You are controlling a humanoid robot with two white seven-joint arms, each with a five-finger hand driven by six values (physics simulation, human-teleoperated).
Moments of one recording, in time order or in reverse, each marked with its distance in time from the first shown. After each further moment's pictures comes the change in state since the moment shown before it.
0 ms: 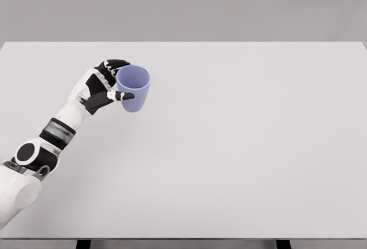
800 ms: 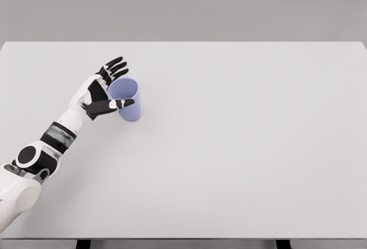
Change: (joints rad) left arm 0.017 0.001 0.003 0.011 -0.012 0.032 -0.001; right arm 0.000 0.000 0.000 0.000 0.000 0.000 0.000
